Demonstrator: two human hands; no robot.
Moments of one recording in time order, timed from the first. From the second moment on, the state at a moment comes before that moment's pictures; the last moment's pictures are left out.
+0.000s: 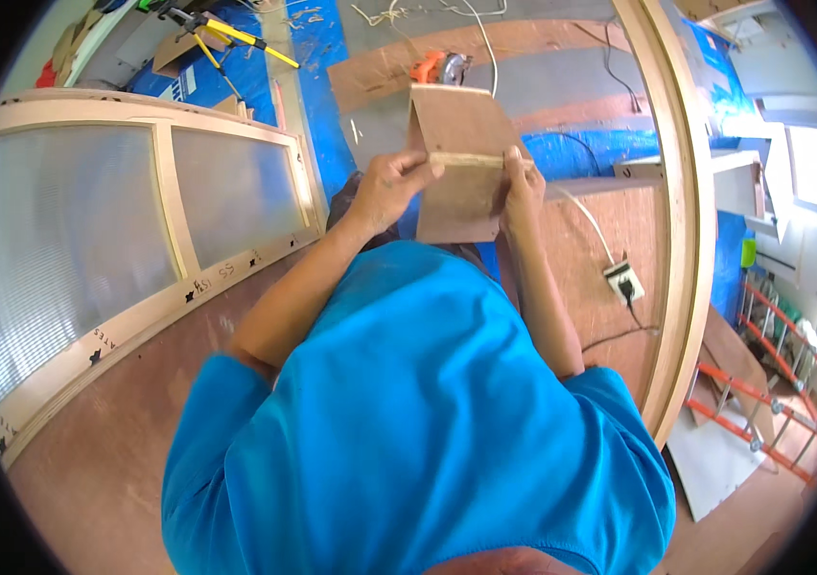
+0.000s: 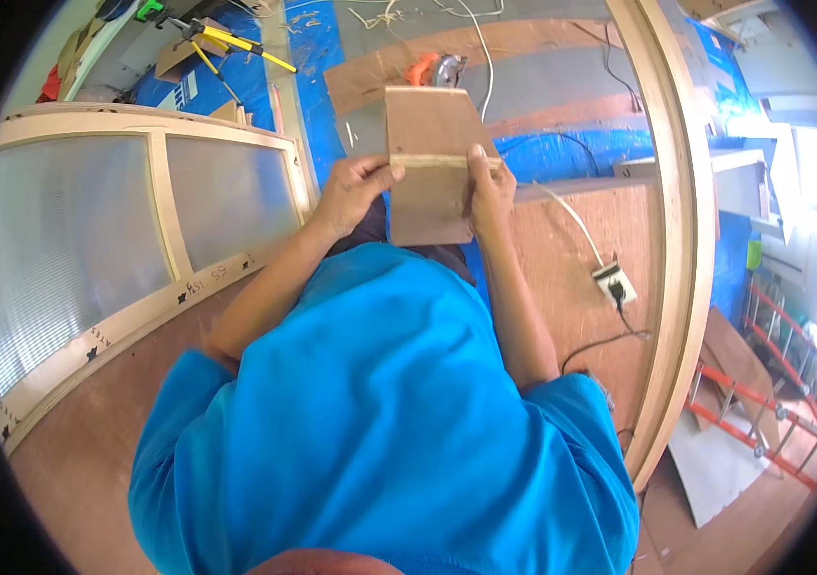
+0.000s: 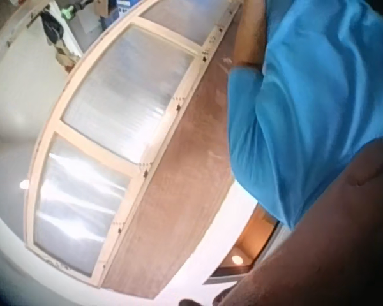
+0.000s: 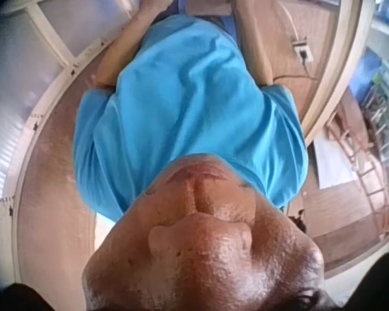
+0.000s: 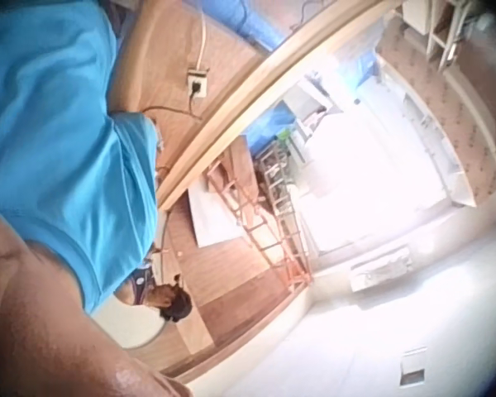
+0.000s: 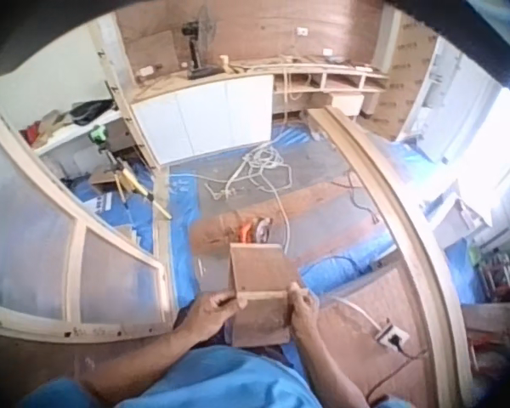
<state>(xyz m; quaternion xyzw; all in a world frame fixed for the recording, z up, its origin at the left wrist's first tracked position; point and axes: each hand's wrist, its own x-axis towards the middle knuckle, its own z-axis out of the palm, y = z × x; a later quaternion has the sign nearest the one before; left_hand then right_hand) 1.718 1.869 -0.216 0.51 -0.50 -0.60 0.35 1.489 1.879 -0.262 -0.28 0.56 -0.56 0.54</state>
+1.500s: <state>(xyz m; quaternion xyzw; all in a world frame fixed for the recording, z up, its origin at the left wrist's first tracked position) 1.839 1.092 -0.163 0.33 -0.88 -0.30 0.16 1.563 1.083 -0.195 -0.22 0.67 -0.32 0.63</state>
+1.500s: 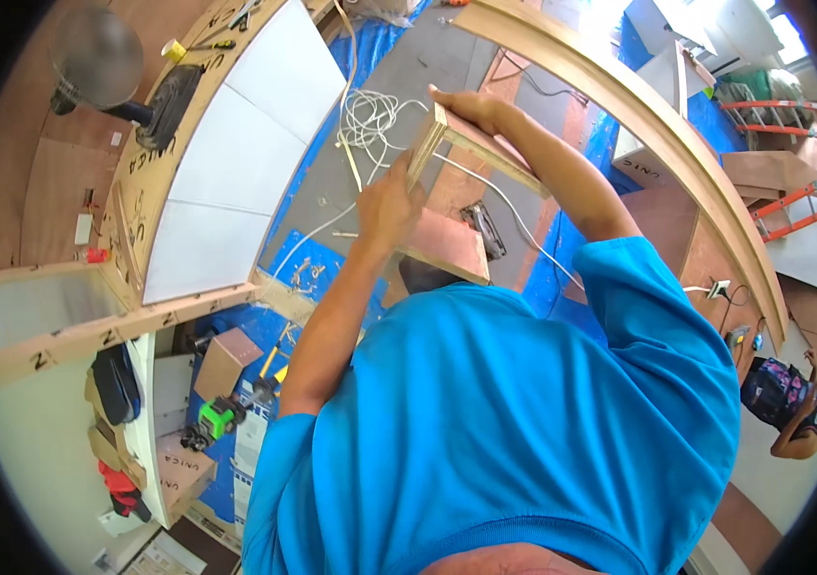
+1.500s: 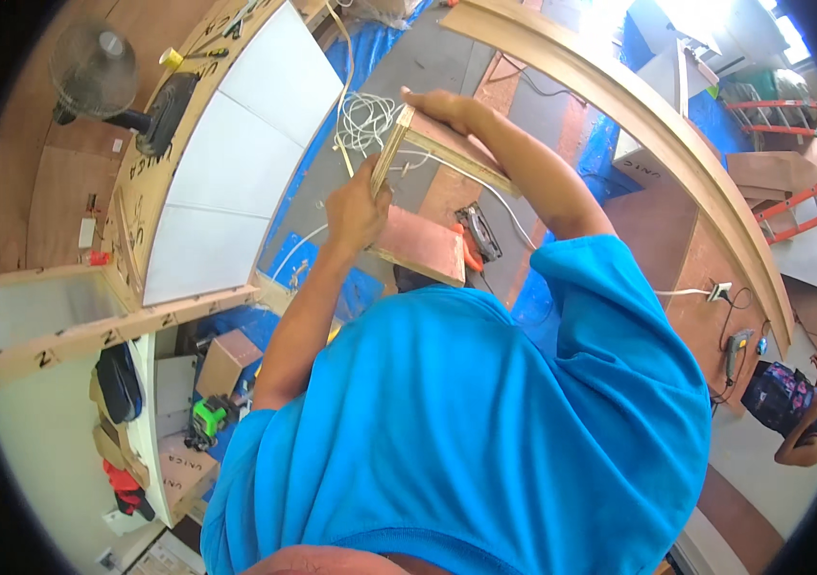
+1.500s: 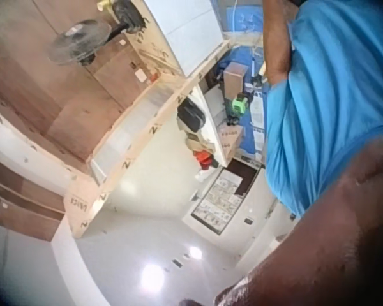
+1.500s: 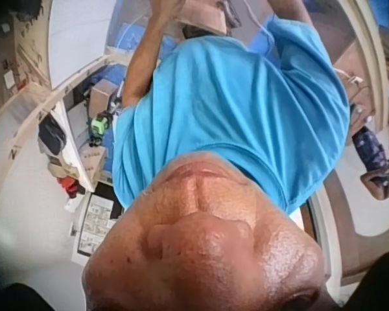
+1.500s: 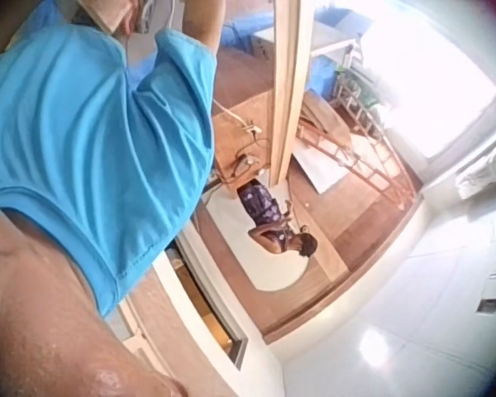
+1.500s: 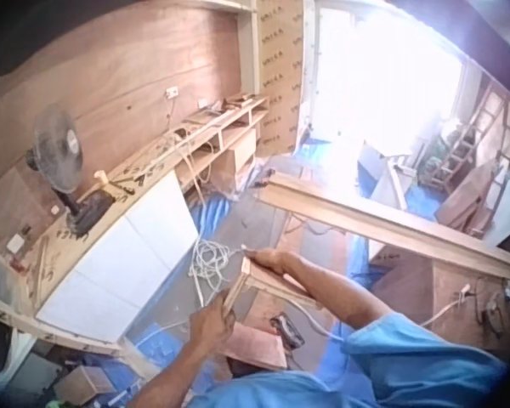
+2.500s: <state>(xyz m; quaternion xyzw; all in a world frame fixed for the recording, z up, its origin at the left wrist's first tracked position) 1.577 0.482 -0.197 0.32 -0.90 -0.26 0.17 1.597 0.757 -0.147 -0.42 0.73 -0.52 0.15</state>
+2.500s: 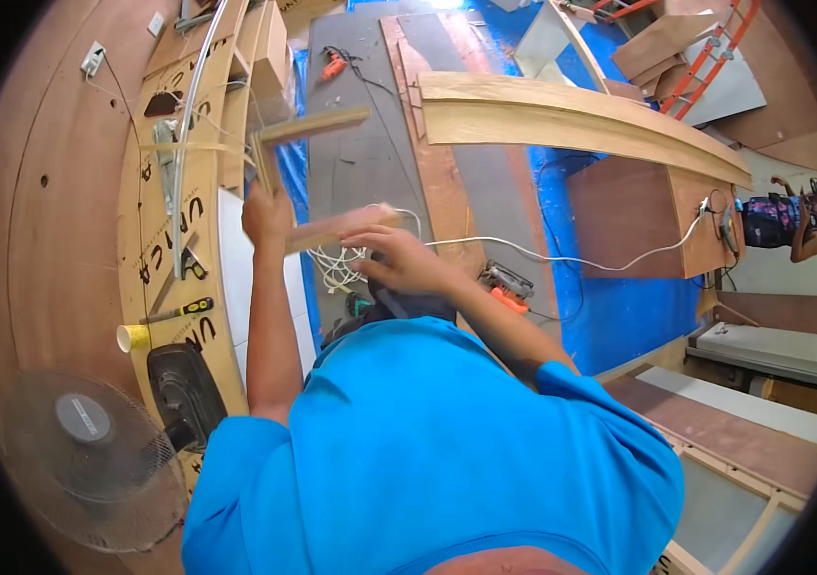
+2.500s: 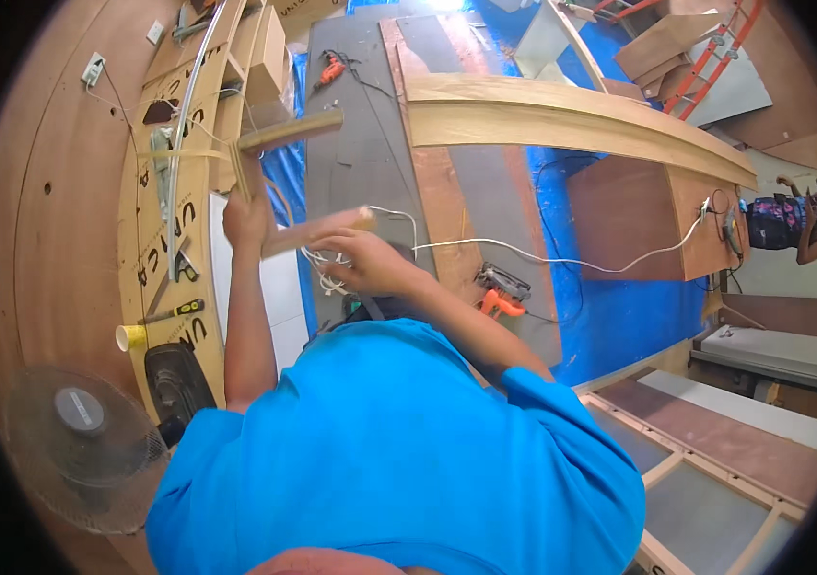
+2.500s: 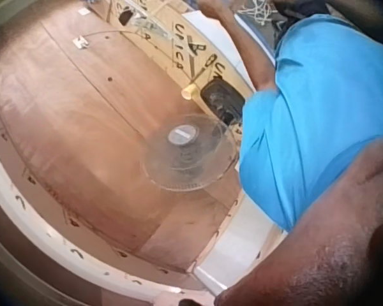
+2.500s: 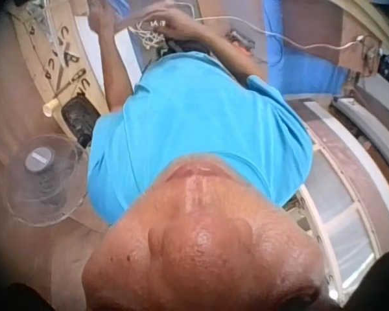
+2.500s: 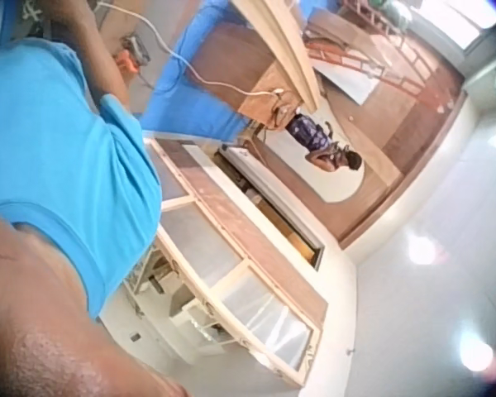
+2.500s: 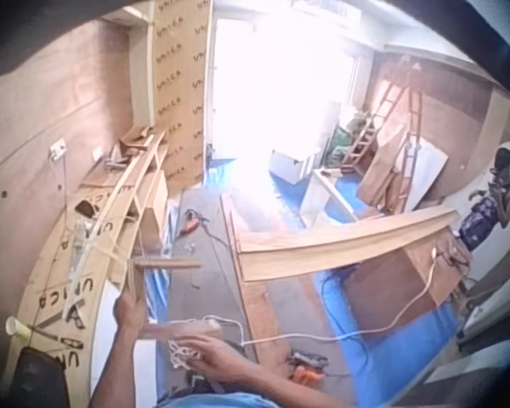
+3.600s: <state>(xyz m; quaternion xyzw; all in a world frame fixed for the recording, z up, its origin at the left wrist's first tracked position) 1.014 0.459 -0.257 0.42 -0.35 -0.81 -0.24 1.063 0.669 -0.236 -0.08 0.85 -0.51 0.00</state>
